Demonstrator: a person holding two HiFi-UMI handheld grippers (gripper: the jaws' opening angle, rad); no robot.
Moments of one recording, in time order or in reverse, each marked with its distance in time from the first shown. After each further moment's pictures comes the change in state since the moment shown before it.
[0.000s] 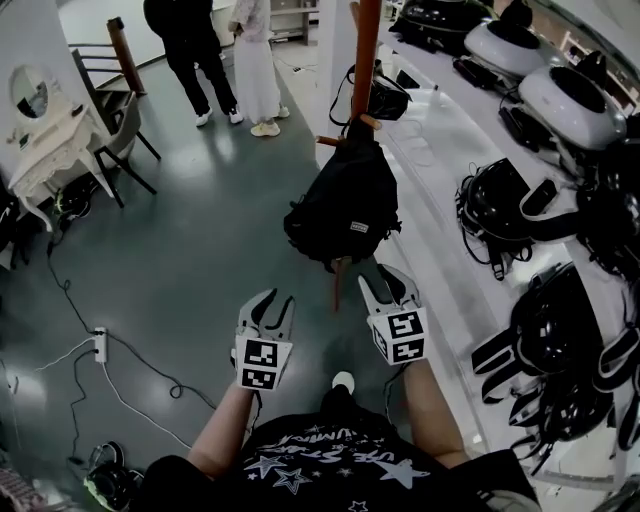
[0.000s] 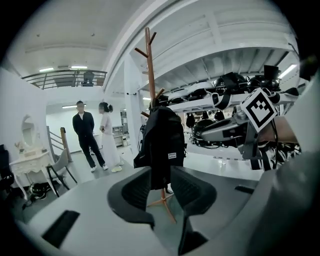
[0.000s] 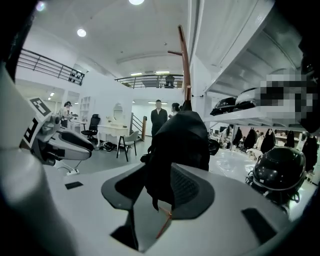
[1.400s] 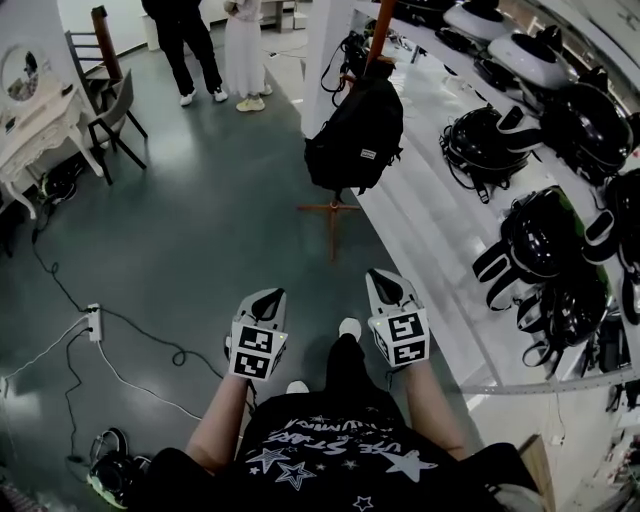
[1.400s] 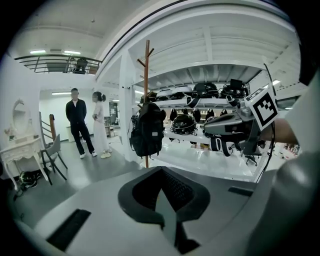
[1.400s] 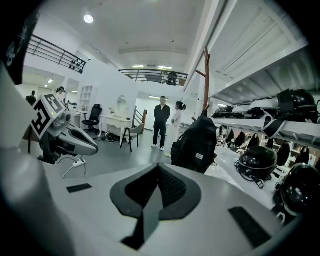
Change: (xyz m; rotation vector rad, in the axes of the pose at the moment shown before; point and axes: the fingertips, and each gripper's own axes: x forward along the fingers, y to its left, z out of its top) left arm -0.230 -0.007 -0.135 -0.026 0.058 -0.192; right arm -0.177 0.229 -0.049 -0.069 0.067 -0.093
